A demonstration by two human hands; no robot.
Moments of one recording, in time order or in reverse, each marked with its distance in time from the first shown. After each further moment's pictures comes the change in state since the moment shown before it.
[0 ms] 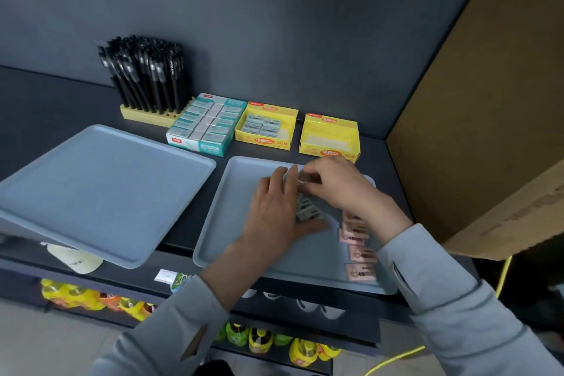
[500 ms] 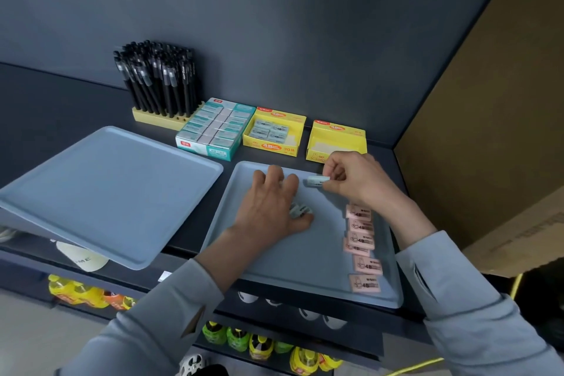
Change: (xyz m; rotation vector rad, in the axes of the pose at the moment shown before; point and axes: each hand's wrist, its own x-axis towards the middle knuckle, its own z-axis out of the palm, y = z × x) left_hand 0.016 -0.020 -0.012 0.204 -0.022 0.009; right_hand 0.001 0.021 -0.015 0.190 0.095 0.128
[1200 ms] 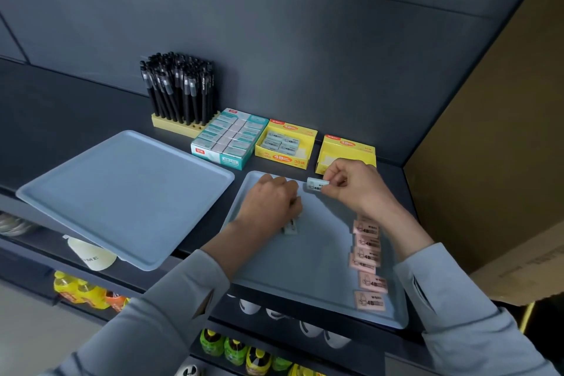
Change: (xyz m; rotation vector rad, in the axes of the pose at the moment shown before) left_hand 0.019 -0.016 -0.008 -0.094 0.113 0.051; right_hand 0.009 -0.015 0.003 0.107 0.038 0.019
